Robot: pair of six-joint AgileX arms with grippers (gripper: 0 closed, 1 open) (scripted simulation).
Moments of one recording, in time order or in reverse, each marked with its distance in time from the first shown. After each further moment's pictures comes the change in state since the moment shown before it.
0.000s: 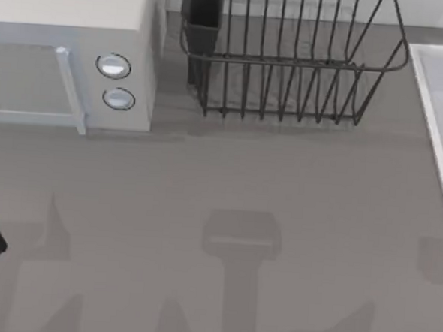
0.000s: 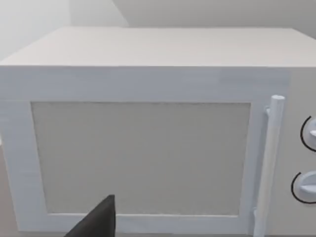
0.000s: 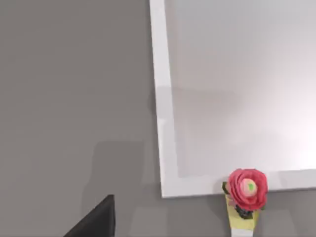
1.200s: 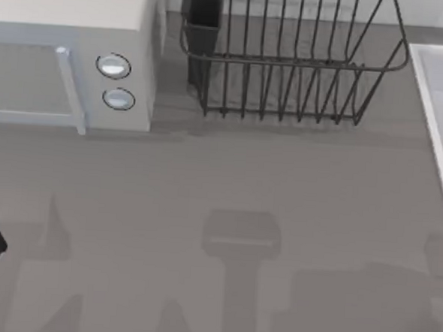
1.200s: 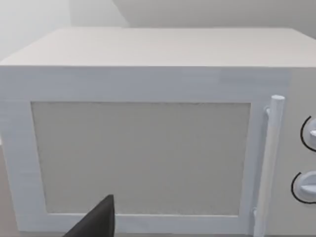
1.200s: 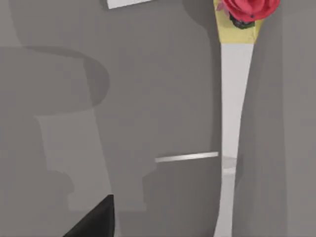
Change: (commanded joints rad) left arm 0.000 0.000 0.000 0.000 0.000 0.000; right arm -0.043 0.732 0.392 -0.450 -0.004 0.061
